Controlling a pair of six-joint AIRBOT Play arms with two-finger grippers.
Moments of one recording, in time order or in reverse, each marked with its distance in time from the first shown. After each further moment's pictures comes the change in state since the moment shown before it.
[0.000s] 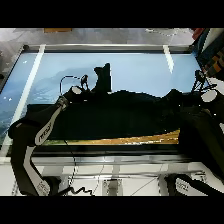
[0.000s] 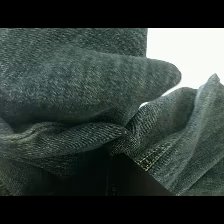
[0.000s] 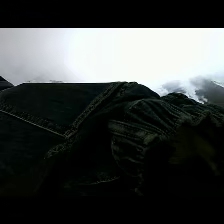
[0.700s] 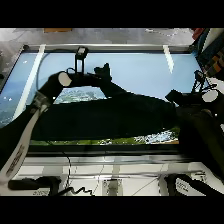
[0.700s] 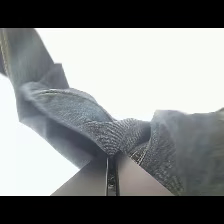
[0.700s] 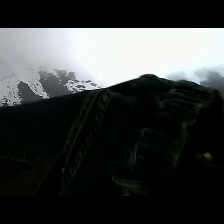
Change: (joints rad) left arm -0.088 0.472 0.000 0.488 -0.050 0.196; right arm 0.000 0.029 0.000 0.000 0.047 -0.018
